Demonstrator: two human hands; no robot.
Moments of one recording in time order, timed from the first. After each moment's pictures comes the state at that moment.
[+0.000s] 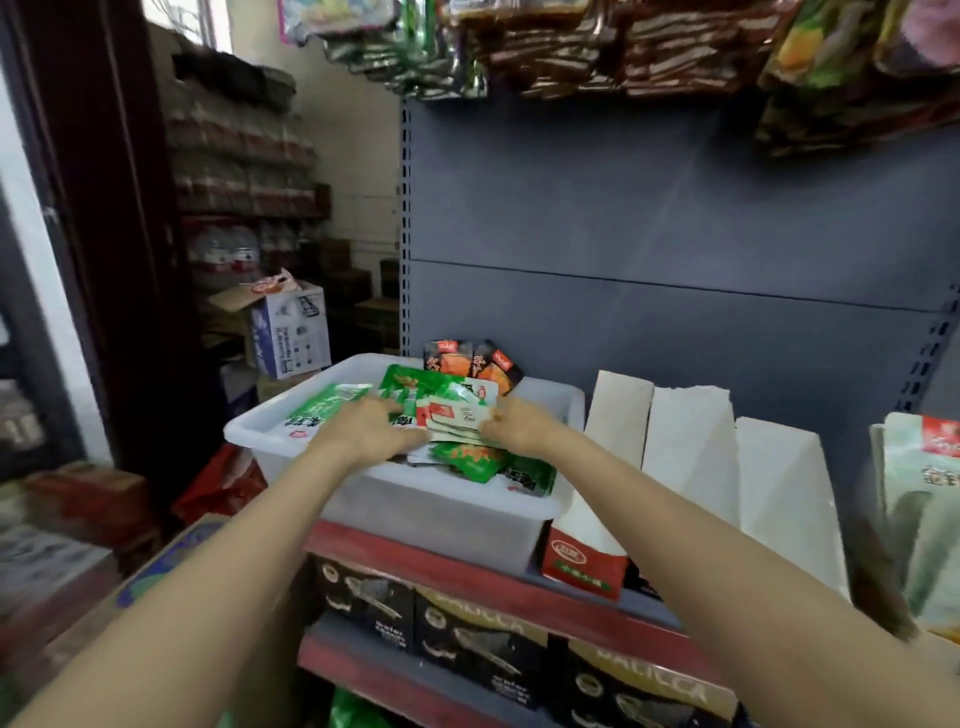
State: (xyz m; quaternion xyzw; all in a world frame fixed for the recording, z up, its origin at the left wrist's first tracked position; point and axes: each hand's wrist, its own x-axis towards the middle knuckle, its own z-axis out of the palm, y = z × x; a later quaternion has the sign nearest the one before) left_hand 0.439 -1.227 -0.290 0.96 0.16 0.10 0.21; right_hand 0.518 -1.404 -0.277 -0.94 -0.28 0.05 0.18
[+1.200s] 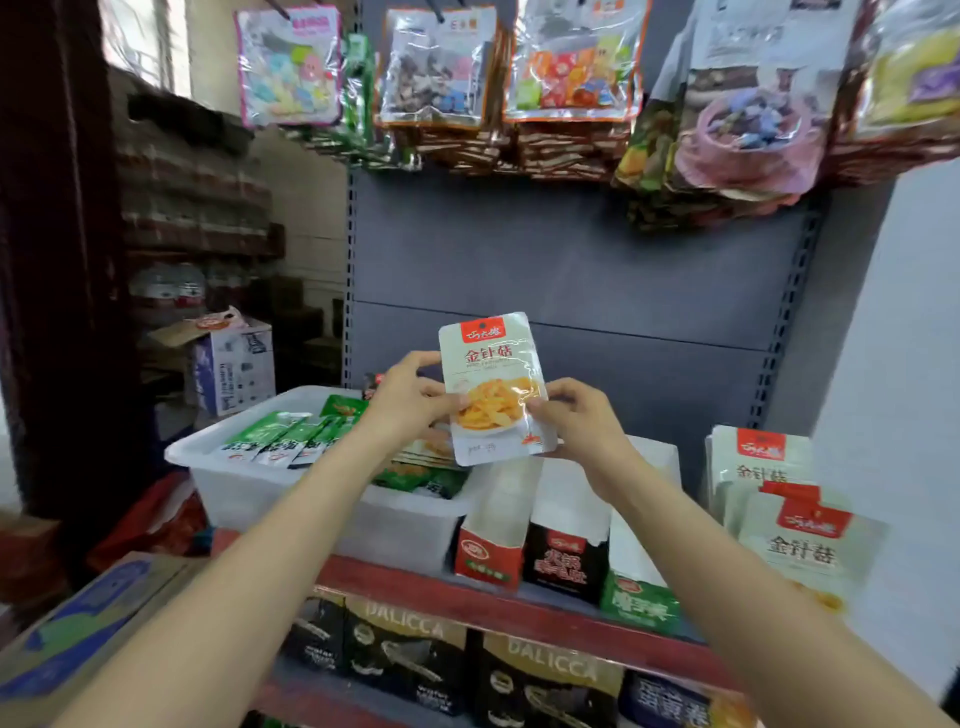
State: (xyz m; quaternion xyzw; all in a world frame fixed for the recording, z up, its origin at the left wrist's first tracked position) left_hand 0.395 -1.361 -0.221 0.76 0.00 0.20 0.61; right_hand 0.437 -1.539 -0.224 -0.76 -0.18 -0.05 0.62
